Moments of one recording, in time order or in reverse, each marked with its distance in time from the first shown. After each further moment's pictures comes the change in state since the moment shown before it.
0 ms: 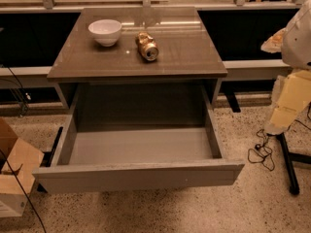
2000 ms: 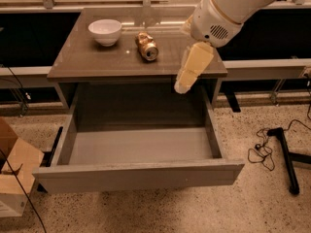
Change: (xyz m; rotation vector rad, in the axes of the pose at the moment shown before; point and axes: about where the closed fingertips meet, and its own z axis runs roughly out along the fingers) arm -0.164 -0.067 0.070 -0.073 -0.335 -0.097
